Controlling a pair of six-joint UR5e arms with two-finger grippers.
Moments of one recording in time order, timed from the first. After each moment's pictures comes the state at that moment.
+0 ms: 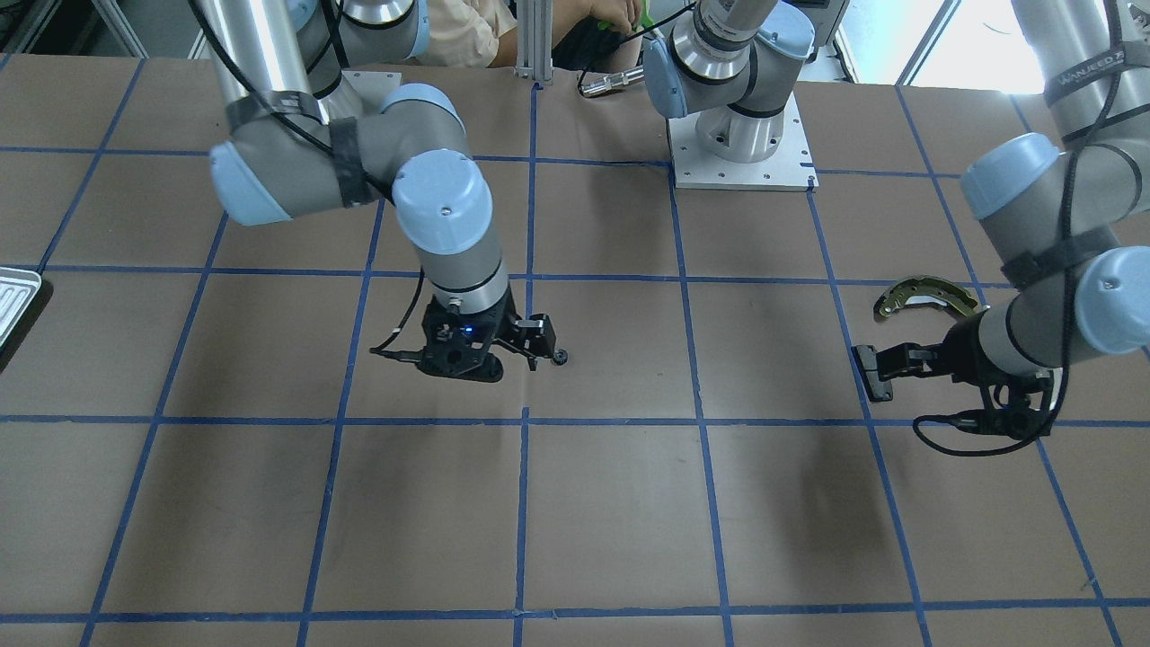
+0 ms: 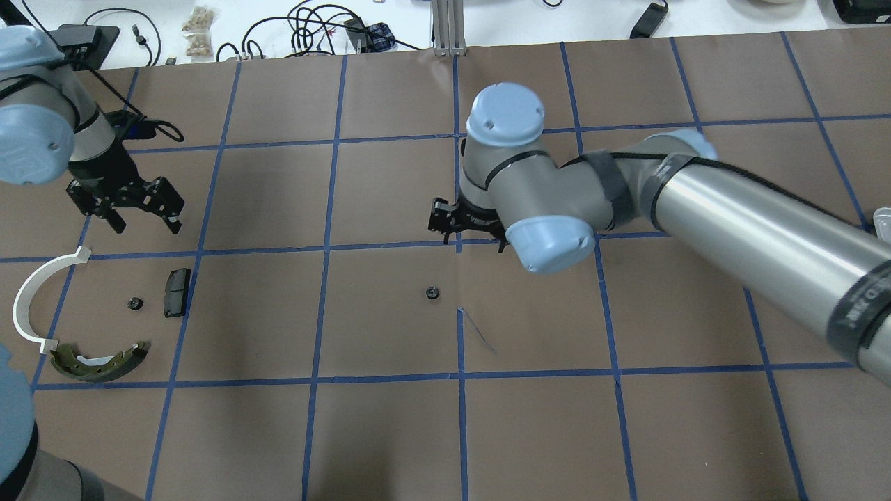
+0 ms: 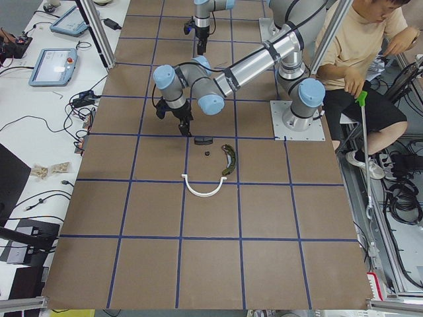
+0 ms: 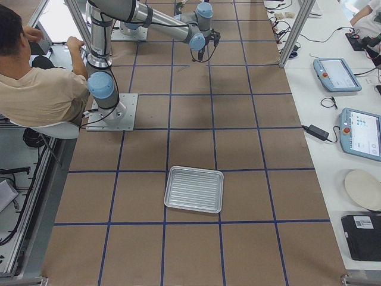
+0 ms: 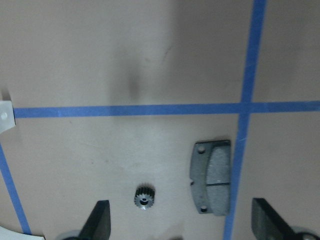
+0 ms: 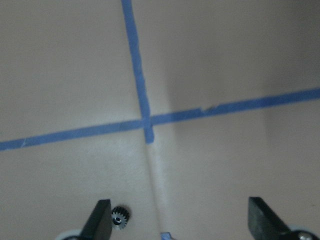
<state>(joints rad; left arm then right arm) -1.23 -1.90 -1.64 -1.38 1.68 0.36 1.86 -1.24 1.74 -2.11 -1.46 0.43</state>
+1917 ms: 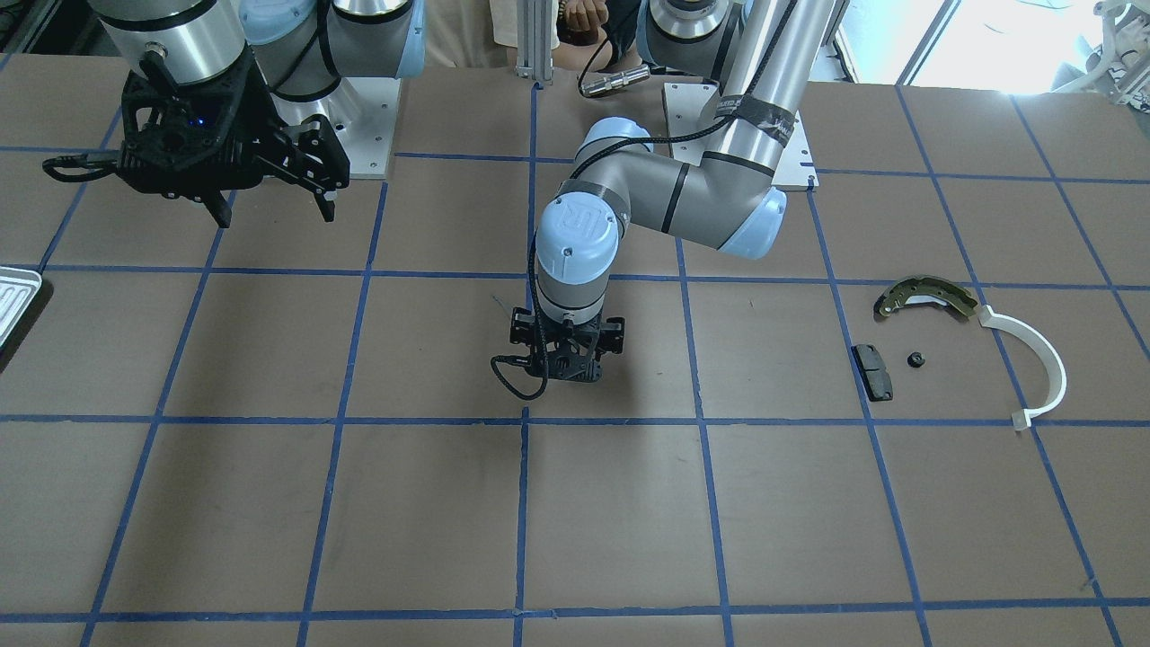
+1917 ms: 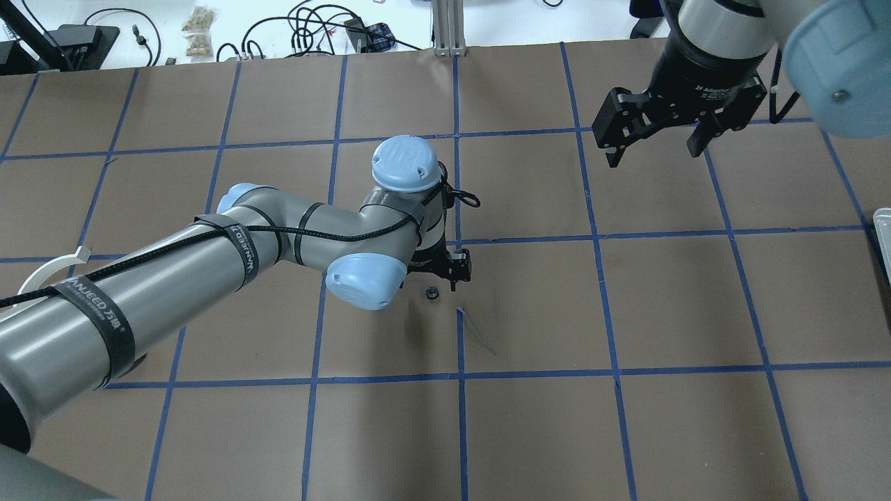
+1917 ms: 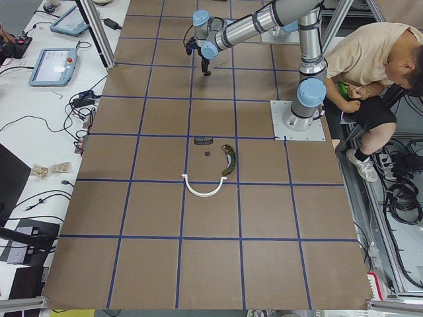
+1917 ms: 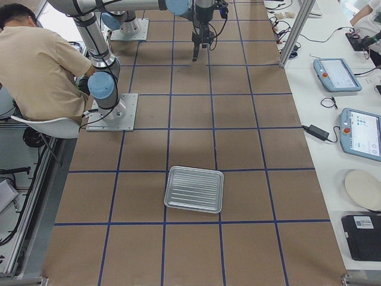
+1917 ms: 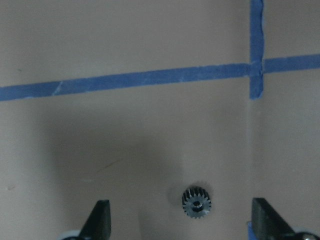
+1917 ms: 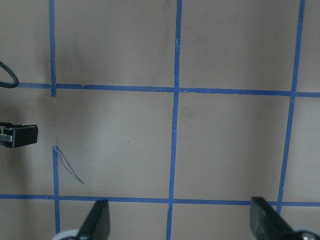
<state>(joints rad) -1.93 -2.00 -1.86 -0.96 1.55 -0.25 1.60 -1.59 1.56 -1.57 -1.56 -0.09</state>
